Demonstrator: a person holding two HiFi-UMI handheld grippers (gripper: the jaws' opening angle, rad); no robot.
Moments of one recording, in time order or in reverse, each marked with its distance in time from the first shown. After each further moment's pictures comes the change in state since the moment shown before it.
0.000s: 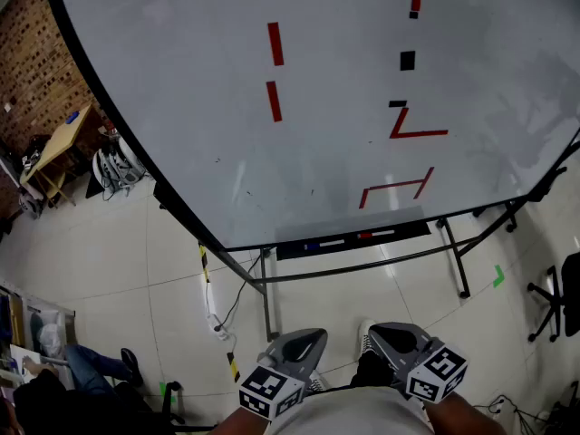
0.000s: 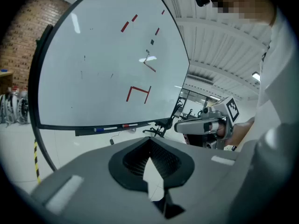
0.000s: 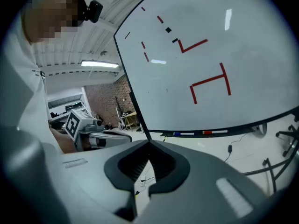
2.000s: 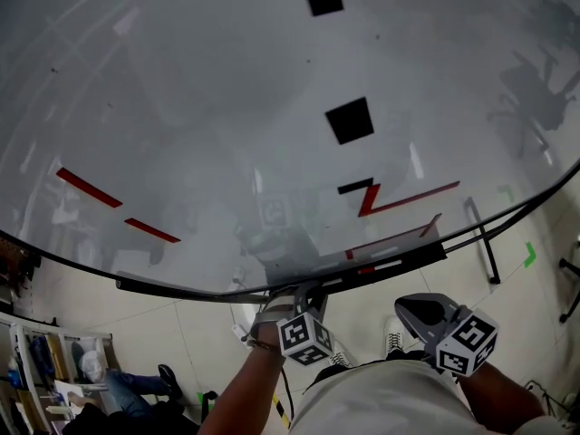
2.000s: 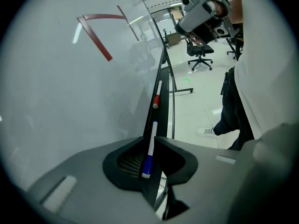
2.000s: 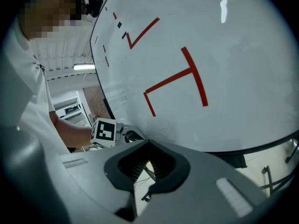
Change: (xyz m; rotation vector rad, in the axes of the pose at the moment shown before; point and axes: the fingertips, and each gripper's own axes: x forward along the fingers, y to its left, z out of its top) left arm 0.202 0.159 -0.002 0.928 0.650 0.161; right arm 0.036 -0.183 0.057 0.033 0.045 0.002
